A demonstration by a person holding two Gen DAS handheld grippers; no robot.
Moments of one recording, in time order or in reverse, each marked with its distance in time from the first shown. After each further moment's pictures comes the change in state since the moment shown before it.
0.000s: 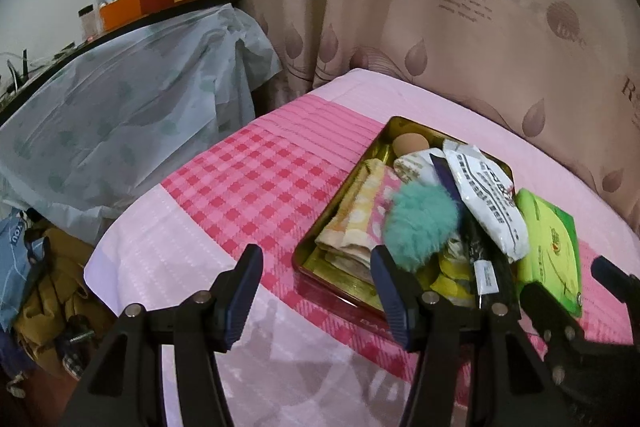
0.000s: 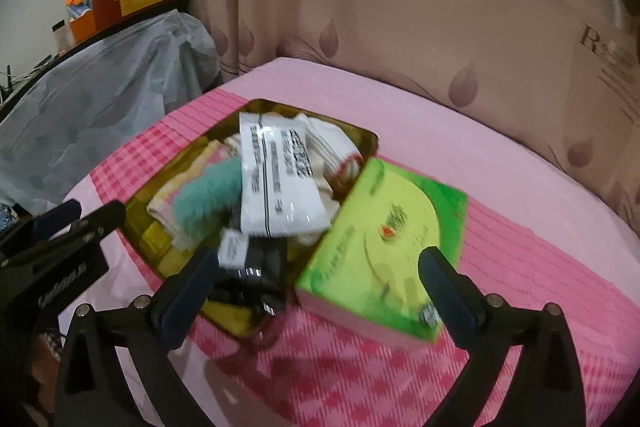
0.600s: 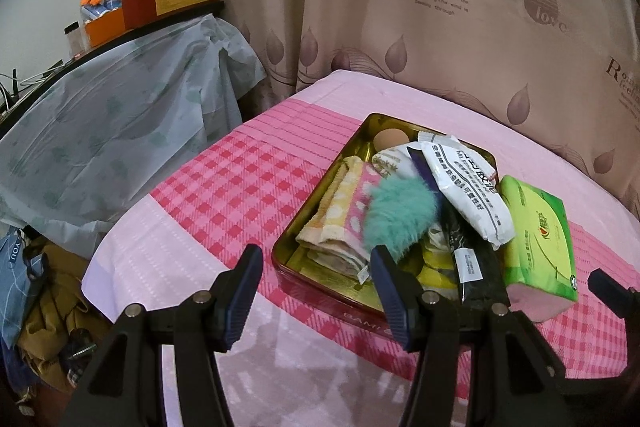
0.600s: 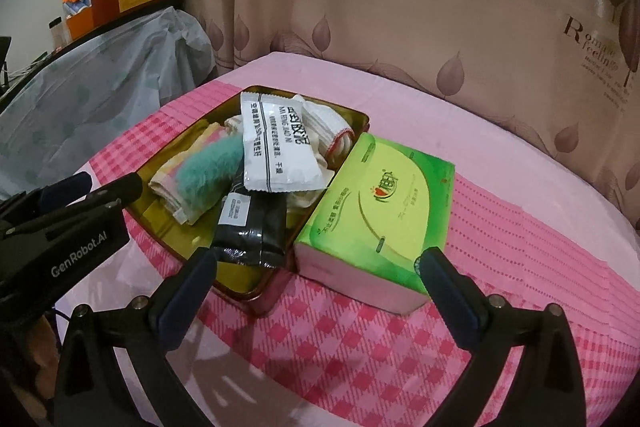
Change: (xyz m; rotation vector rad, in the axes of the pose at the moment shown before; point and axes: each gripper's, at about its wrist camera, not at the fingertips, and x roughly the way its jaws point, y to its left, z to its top) left arm -0.004 -0.012 -0.006 0.055 -0.015 -0.024; right arm -0.011 0.004 -0.021 0.004 0.004 -0.025
